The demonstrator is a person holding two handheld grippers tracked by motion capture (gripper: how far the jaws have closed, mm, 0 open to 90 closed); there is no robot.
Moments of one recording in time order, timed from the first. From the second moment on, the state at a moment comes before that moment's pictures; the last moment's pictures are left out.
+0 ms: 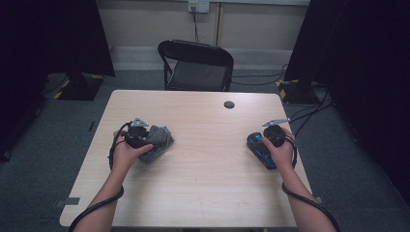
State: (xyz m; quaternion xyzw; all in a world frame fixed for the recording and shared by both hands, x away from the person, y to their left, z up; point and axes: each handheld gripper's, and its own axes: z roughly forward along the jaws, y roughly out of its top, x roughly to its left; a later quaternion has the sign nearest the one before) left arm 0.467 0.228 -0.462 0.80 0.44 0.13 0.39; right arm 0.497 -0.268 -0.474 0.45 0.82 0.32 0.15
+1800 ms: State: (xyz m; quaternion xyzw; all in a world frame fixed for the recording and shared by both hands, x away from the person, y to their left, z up) left arm 0.429 0.193 -0.443 0.82 0.39 0.06 0.41; right arm 0.461 -0.242 -0.445 0.40 0.84 0.35 0.13
